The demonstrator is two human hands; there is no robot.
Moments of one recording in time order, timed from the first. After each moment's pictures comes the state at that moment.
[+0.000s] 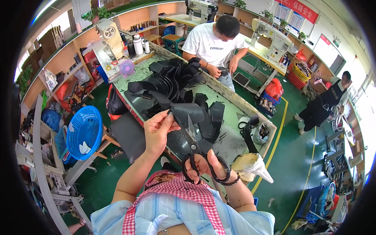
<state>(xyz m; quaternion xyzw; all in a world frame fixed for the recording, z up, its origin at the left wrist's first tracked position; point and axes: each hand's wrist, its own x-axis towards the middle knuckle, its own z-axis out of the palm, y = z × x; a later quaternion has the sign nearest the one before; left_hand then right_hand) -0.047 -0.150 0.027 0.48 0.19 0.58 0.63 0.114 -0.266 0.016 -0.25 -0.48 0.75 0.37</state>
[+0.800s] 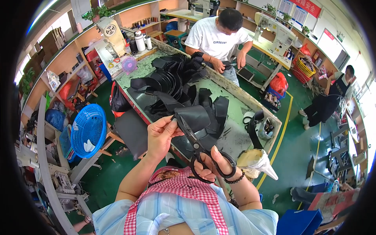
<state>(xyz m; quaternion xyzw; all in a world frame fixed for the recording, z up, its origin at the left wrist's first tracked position) -0.056 -0.165 0.016 0.48 0.17 0.53 0.68 0.122 -0.269 0.018 -0.26 -0.43 0.79 0.34</state>
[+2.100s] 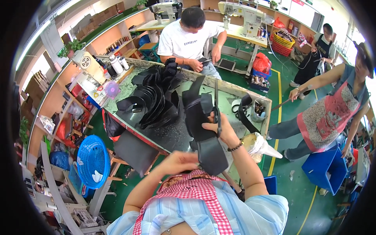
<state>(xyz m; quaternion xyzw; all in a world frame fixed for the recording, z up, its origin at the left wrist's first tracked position) -0.045 -0.183 -0.057 0.67 0.13 0.11 0.73 0.186 -0.210 -0.035 -0.50 -0.34 0.46 0.65</state>
